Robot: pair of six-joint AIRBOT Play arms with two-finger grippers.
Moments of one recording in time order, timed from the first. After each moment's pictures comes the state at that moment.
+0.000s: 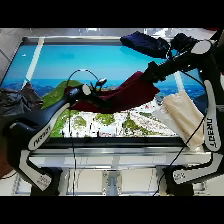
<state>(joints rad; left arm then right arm) -0.49 -1.75 1.33 0.95 -0.86 -1.24 0.01 -1.58 1.81 -0.73 1.64 1.44</state>
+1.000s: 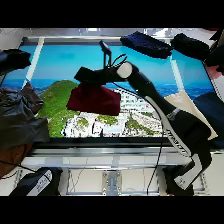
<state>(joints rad) 0.23 -0.94 1.33 1.07 -0.92 -1.24 0.64 -1.78 1.86 -0.78 0.72 1.64</state>
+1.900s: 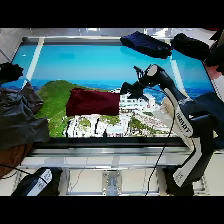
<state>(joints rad) 0.33 -0.95 1.27 1.07 -1.02 -1.24 0.24 -1.90 1.65 -0.91 1.22 1.63</state>
